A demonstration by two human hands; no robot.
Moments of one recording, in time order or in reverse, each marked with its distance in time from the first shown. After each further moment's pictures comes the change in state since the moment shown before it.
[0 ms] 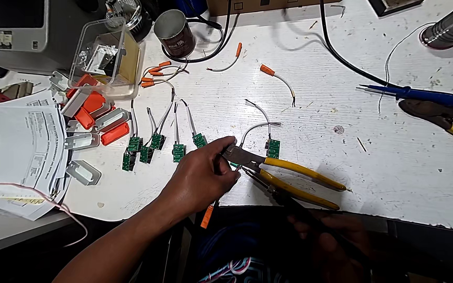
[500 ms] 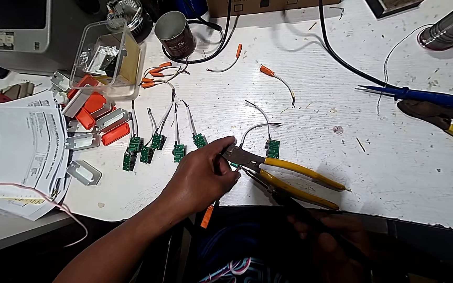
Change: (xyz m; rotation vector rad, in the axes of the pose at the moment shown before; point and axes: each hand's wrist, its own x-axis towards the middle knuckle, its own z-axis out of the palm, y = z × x) left_hand 0.000 -0.001 0.001 -0.011 0.008 0.007; right_hand -0.001 0.000 0.000 -0.008 0.003 0.001
